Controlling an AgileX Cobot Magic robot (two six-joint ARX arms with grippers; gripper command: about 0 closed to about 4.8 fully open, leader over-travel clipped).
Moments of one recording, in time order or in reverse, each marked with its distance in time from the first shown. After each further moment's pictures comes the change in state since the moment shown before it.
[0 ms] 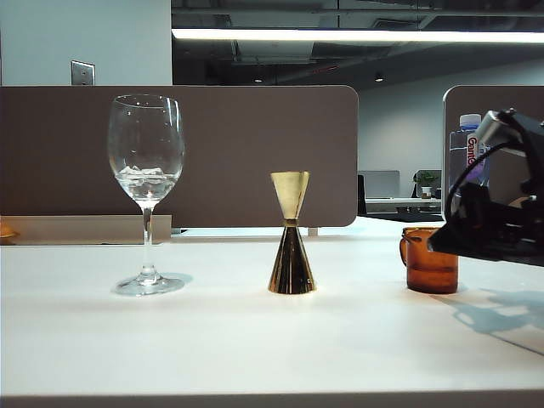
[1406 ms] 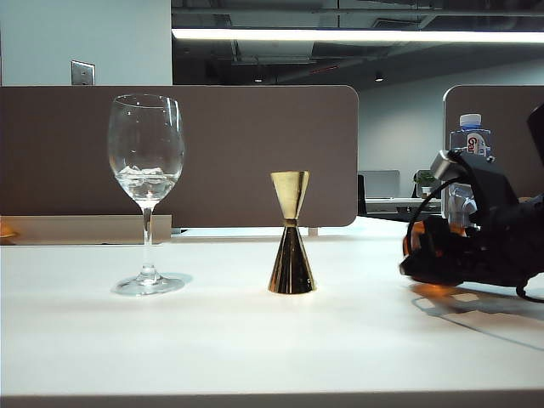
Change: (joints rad) left arm 0.000 0.000 0.000 0.000 0.000 0.000; right arm 0.026 0.244 0.187 0.006 0.002 -0.033
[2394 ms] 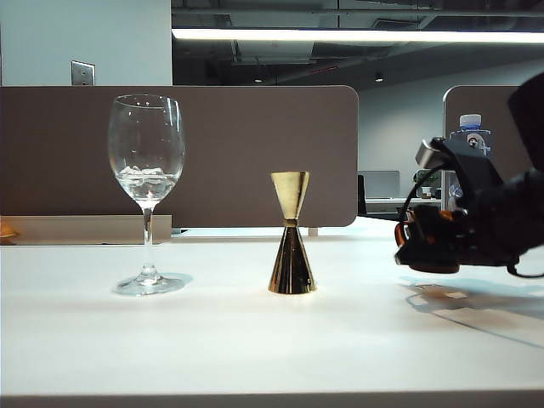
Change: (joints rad) left arm 0.000 0.000 0.000 0.000 0.000 0.000; right arm 0.024 -0.104 0.075 -0.235 0.058 -0.072
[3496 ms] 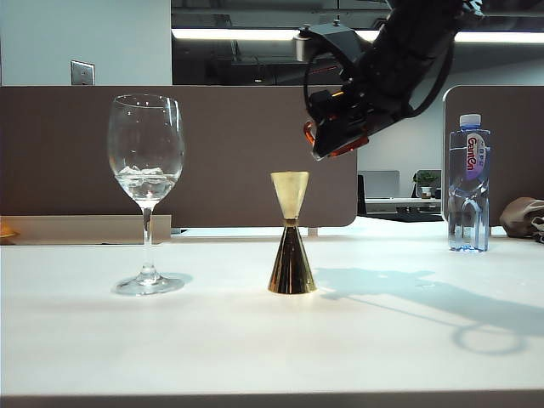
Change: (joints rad) left arm 0.000 0.000 0.000 0.000 0.000 0.000; right arm 0.293 -0.166 0.572 -0.824 0.307 -0.353
